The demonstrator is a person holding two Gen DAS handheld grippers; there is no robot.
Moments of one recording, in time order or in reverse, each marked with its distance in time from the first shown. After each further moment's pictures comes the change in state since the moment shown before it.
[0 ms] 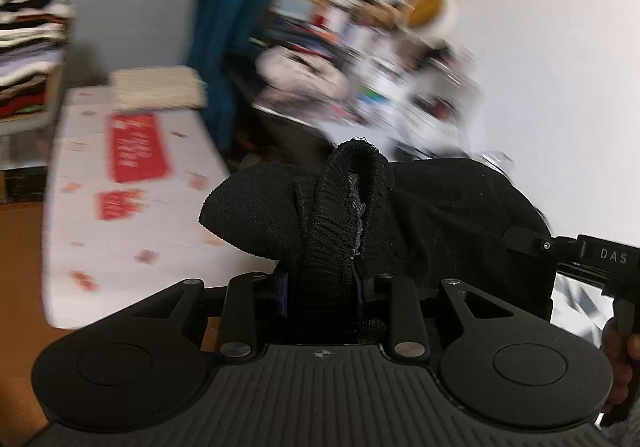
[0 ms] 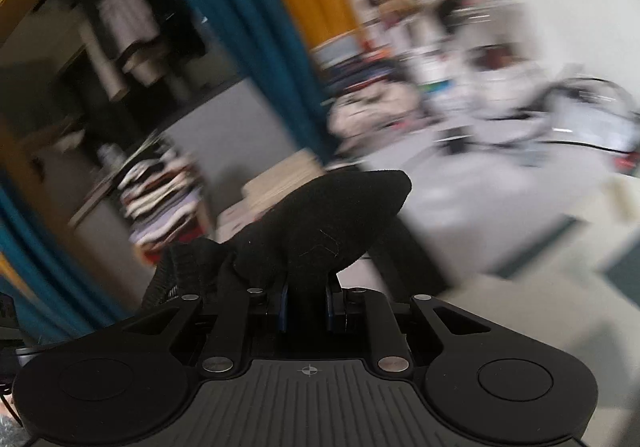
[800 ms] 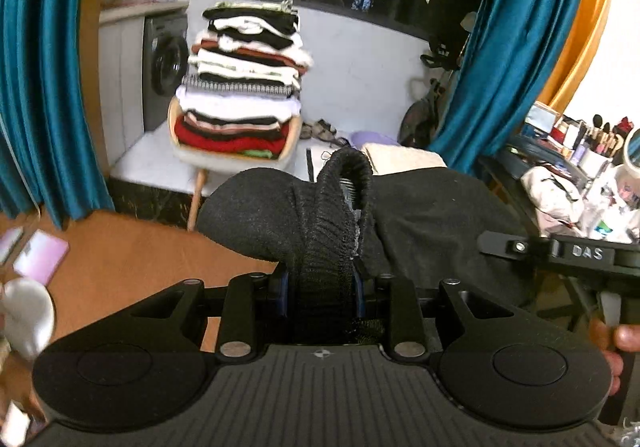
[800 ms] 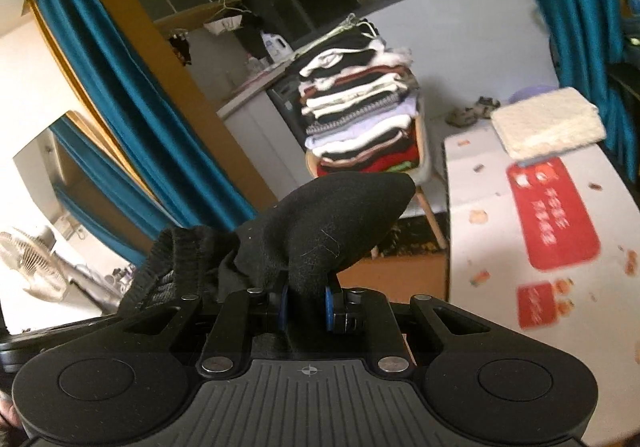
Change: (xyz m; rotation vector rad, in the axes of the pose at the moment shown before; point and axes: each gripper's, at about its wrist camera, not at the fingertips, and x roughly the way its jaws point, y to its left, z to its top) left arm -0.098 0.361 0.137 -0.169 -0.145 0.432; right arm 0.330 0.383 -0.004 -0.176 0.259 0.427
